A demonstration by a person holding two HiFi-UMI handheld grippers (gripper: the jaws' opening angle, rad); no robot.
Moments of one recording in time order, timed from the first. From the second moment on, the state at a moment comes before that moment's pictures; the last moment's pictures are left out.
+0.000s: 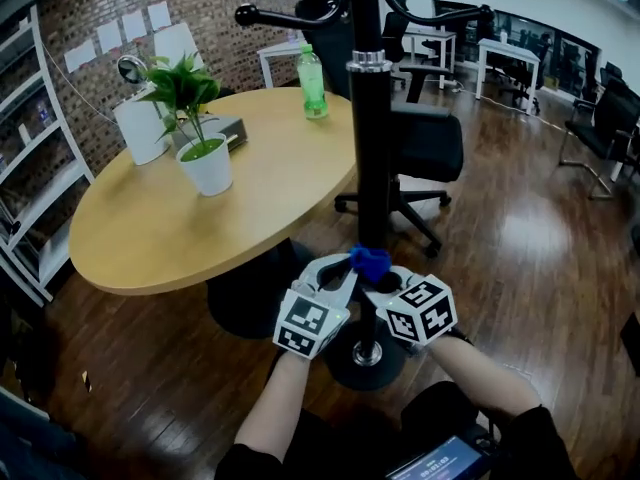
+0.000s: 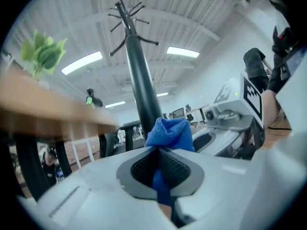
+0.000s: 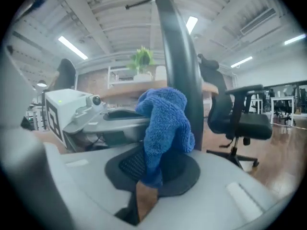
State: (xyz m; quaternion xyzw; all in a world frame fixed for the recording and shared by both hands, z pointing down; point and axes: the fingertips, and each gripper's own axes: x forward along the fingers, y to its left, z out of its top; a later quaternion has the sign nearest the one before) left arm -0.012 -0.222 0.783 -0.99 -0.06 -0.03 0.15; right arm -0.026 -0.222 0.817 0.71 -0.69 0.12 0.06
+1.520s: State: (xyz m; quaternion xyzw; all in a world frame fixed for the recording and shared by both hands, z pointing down) left arm -0.245 -0.159 0.267 -0.98 -0.03 0.15 -0.08; right arm -0.134 -0.028 0.287 0.69 -0.69 0.06 -0.21
